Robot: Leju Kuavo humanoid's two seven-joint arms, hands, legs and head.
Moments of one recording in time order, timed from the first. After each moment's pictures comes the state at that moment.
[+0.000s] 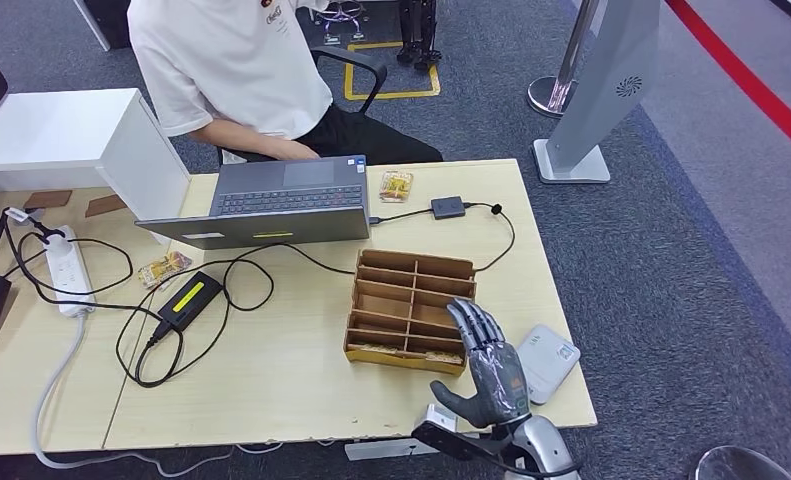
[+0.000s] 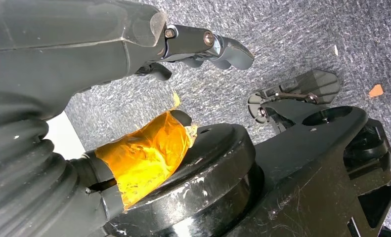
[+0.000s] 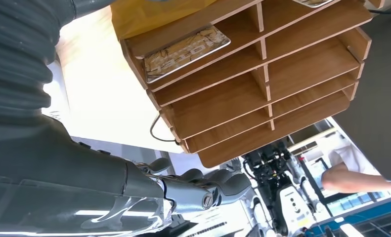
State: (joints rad) left arm -0.09 -0.01 -0.74 -0.18 0.46 0.08 0.03; right arm -0.02 0.00 0.47 -1.28 0.87 -0.50 -0.27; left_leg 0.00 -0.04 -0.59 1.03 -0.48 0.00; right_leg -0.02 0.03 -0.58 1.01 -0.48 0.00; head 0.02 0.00
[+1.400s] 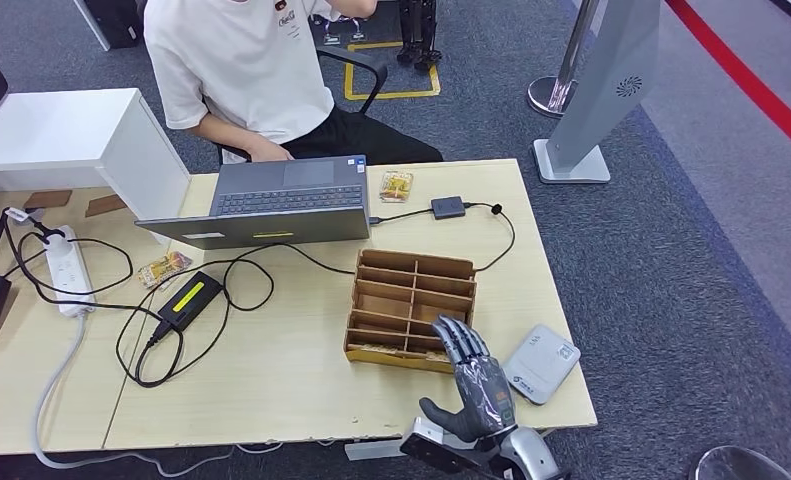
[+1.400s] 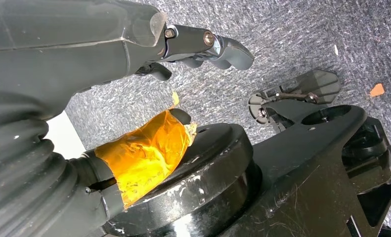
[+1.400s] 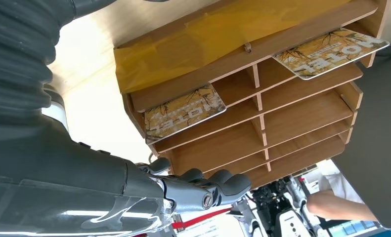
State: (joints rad) left arm -0.10 -0.01 -0.76 -0.18 0.46 0.08 0.04; right arm -0.02 0.03 0.51 -1.19 0.86 -0.50 -0.28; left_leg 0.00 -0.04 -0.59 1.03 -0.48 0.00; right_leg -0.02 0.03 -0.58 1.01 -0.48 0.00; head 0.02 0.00
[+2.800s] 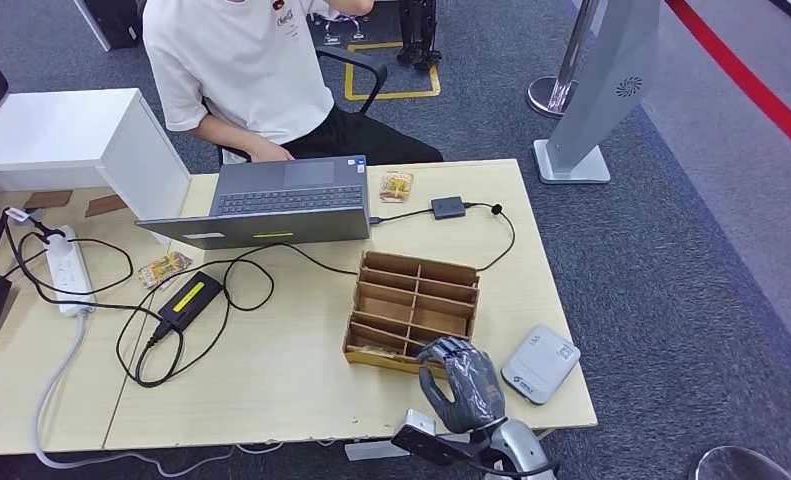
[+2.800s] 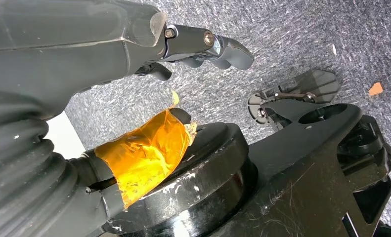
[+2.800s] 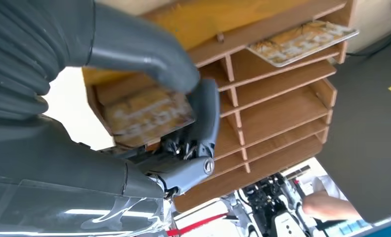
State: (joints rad) left arm -0.11 -0.01 -0.77 -0.18 0.46 0.08 0.05; right arm -0.06 0.05 0.54 -1.16 0.81 -0.50 -0.30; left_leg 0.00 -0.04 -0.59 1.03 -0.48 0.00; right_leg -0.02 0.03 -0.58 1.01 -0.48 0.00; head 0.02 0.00
